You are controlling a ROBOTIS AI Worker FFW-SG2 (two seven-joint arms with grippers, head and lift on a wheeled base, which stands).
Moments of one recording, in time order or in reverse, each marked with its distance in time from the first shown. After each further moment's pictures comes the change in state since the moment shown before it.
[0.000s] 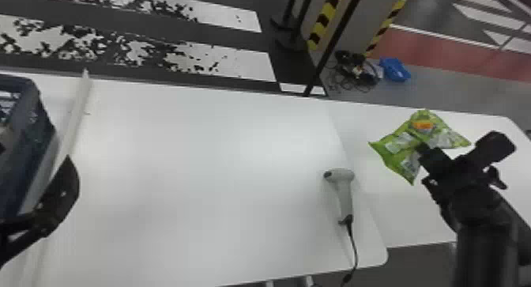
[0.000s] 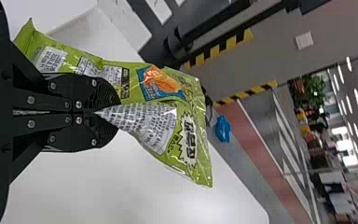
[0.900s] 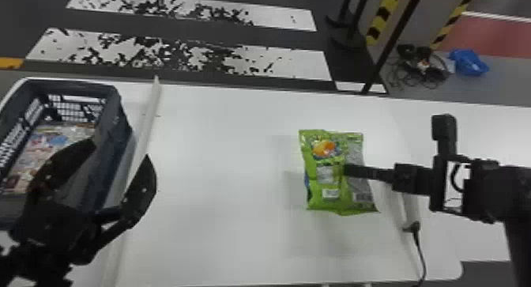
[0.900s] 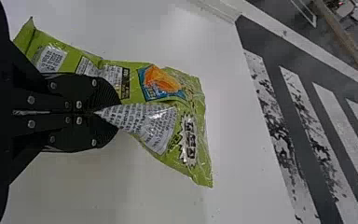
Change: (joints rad) left arm 0.037 -0.018 -0.007 -0.038 -0.014 -0.018 -0.003; right arm 0.070 -0.055 0.393 -0.299 0.259 0.664 0.895
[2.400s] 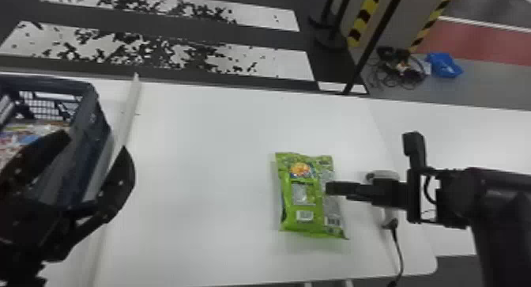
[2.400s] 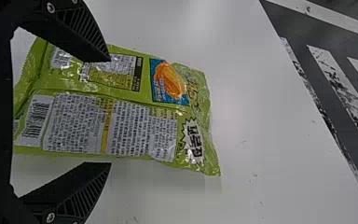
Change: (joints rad) left arm -0.021 0.001 -0.003 0.004 0.030 -0.006 -0.006; right arm -0.018 -0.028 0.035 0.118 0.033 0.076 0.025
